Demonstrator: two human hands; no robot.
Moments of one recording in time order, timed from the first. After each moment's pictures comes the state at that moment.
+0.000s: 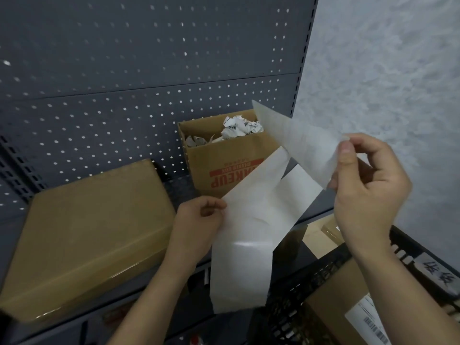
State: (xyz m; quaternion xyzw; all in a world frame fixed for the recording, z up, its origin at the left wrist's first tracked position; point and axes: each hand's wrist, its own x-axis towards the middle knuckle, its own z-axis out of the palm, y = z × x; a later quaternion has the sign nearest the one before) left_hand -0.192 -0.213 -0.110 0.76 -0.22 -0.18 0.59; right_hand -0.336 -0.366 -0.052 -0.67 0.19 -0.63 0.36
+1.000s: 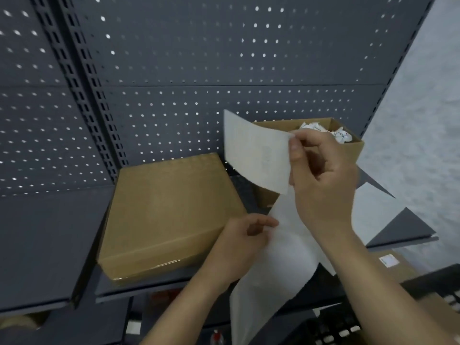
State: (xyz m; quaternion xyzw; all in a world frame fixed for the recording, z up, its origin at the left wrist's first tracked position) left_hand -0.174 -0.156 -0.130 0.71 -0.23 -0.29 0.60; right_hand -0.218 -0.279 -0.046 -0.76 0.03 -0.52 0.38
